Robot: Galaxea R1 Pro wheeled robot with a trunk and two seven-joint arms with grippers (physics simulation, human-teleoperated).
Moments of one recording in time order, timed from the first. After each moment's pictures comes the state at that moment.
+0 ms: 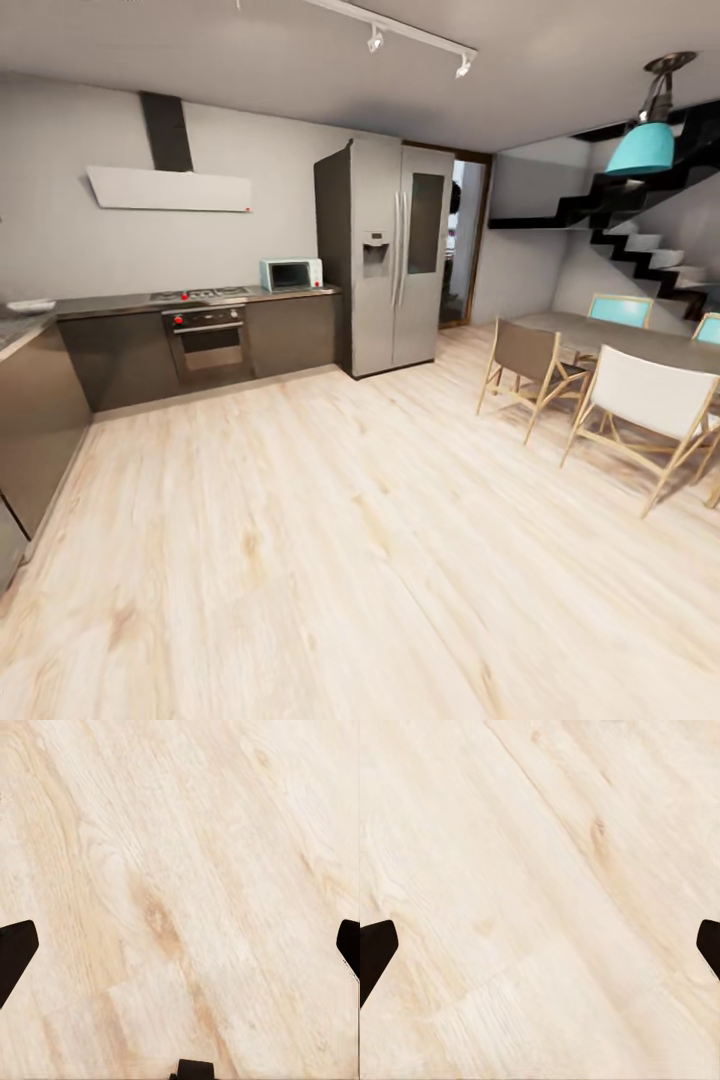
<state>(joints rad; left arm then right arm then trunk) 0.00 0.03 0.01 -0.46 0.05 -0.27 0.07 -0.01 0.03 0.01 -0.55 0.01 -0.24 -0.09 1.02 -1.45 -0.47</state>
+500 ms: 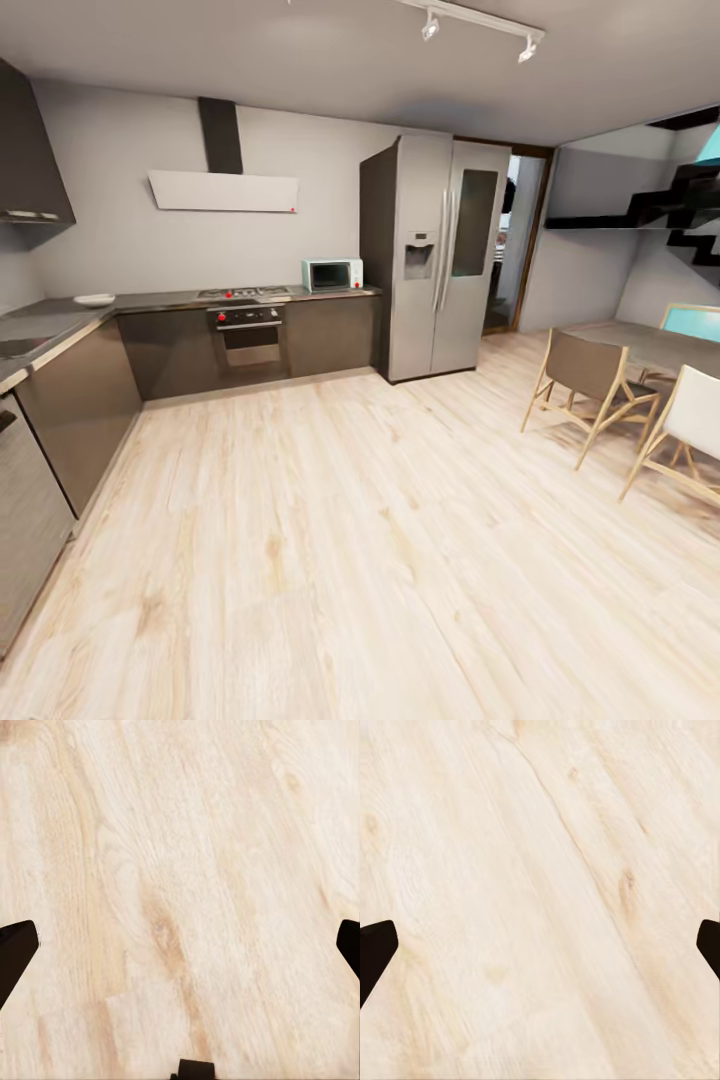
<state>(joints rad) 0.00 0.03 0.01 -0.46 0.05 -0.27 0.07 -0.01 0.03 0.01 -0.55 0.01 -0.24 -0.09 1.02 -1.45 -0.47</state>
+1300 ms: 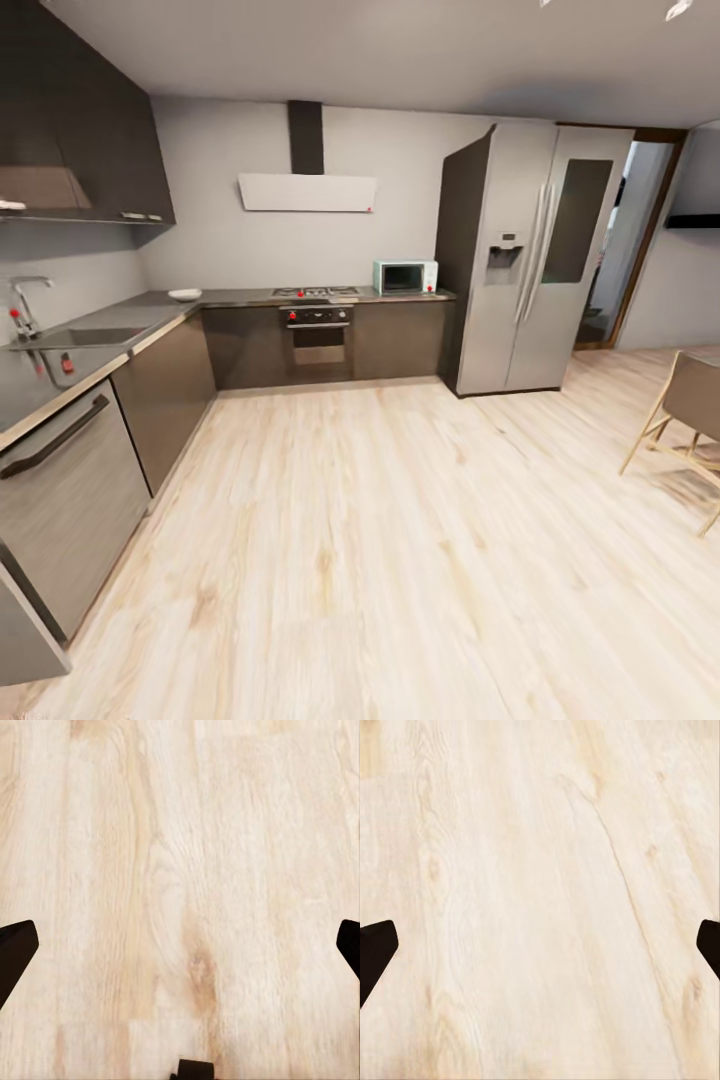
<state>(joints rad) 0.00 0.03 0.01 -0.46 0.05 -0.27 0.07 -0.01 0.03 0.01 -0.55 0.01 -0.24 -0.09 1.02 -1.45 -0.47</state>
